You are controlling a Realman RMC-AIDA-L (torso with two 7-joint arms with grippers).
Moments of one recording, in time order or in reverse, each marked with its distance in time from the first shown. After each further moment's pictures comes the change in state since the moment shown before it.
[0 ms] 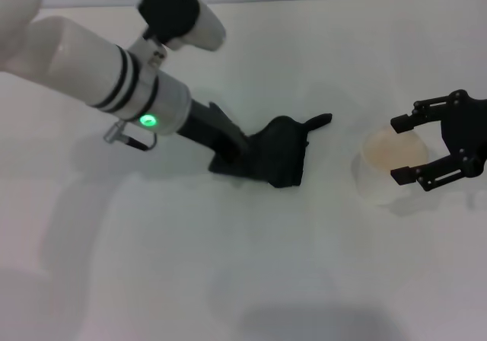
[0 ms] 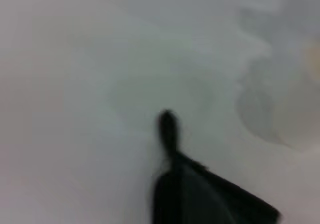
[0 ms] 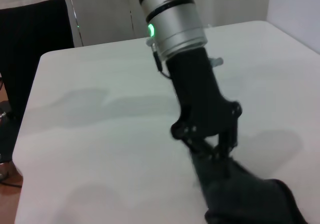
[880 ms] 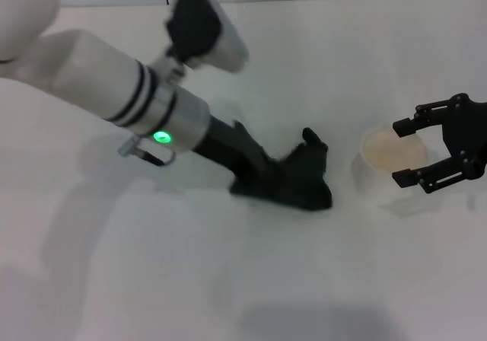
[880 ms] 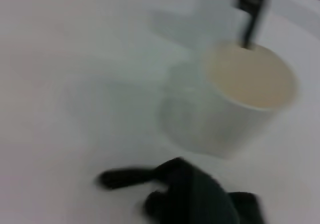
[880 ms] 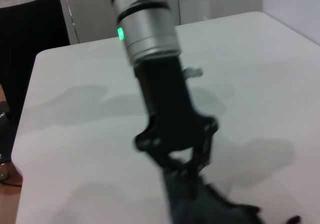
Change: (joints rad) left arm 0.020 0.003 0.110 0.040 -0.123 0.055 0.041; right arm 0.001 0.000 0.000 0.000 -0.017 0.000 0.033
